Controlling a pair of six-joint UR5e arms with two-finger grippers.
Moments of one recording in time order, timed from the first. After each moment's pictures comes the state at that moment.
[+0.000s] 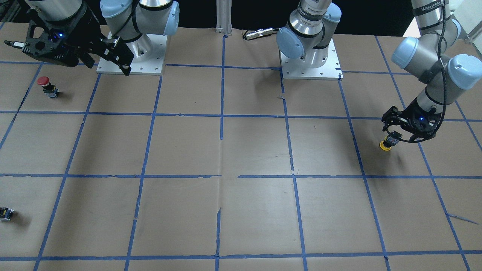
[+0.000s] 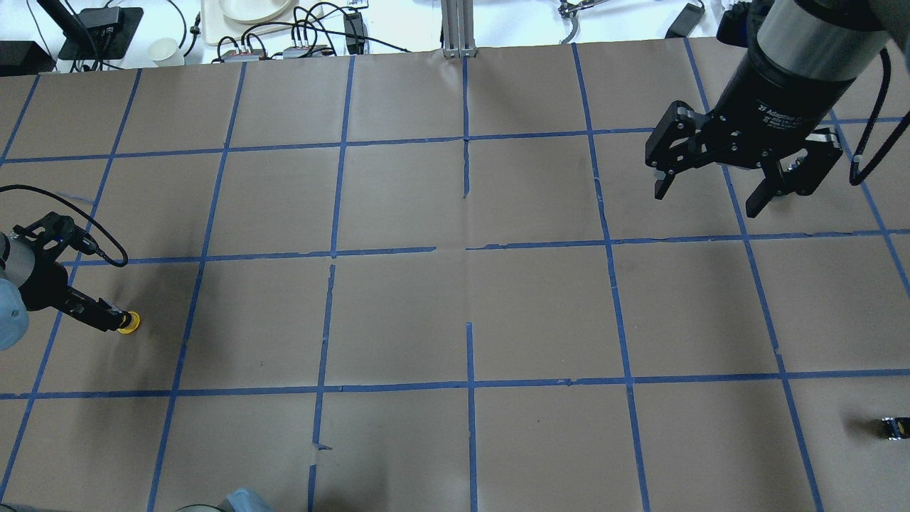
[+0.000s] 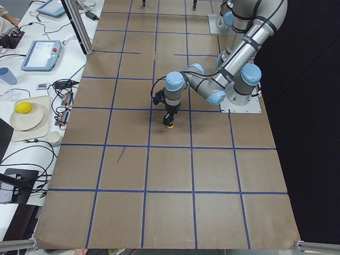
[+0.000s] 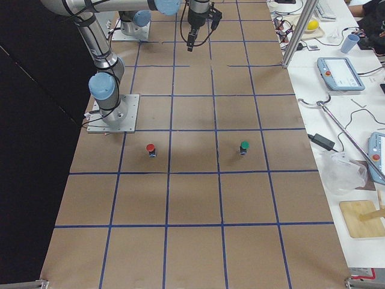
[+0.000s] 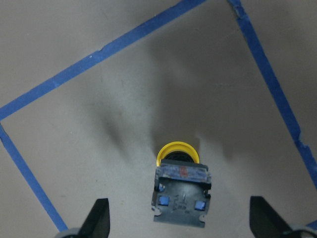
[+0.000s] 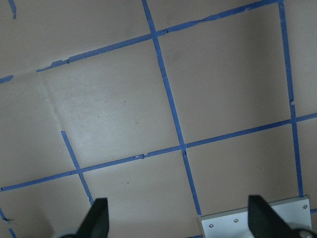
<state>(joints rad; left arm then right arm) -0.84 -1.72 -2.14 -0.83 1.59 1.27 1.50 -1.65 1.58 -1.36 -1.50 0.18</state>
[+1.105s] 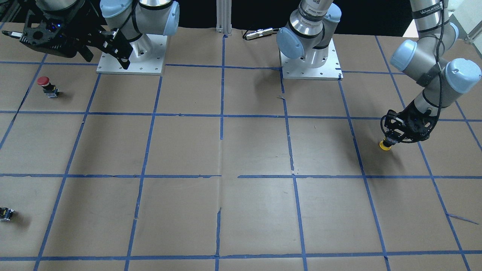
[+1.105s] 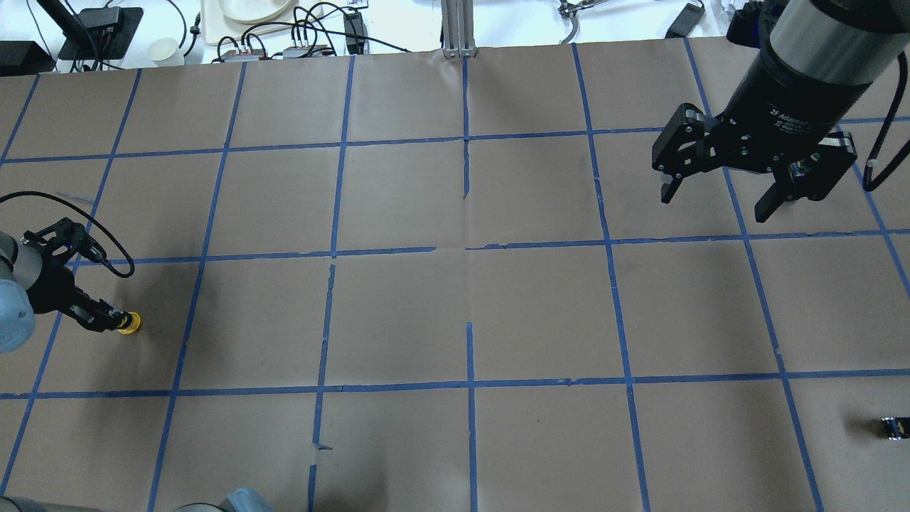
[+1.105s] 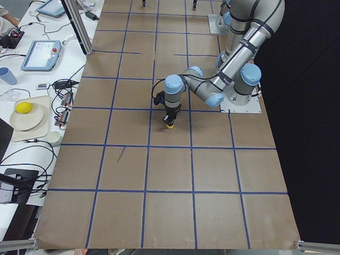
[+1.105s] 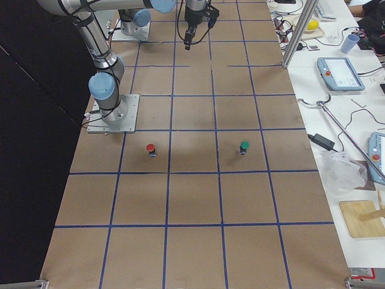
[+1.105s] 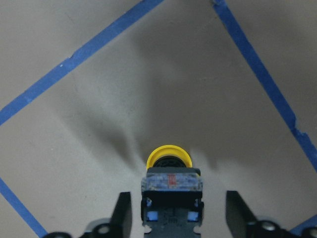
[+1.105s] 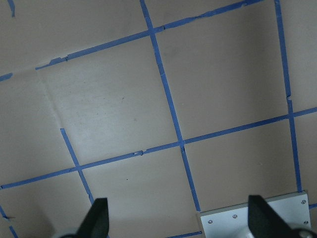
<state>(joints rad) -0.84 -1.74 -2.14 -0.82 1.59 1.35 1.50 -1.68 1.58 -1.34 -1.50 0.18</state>
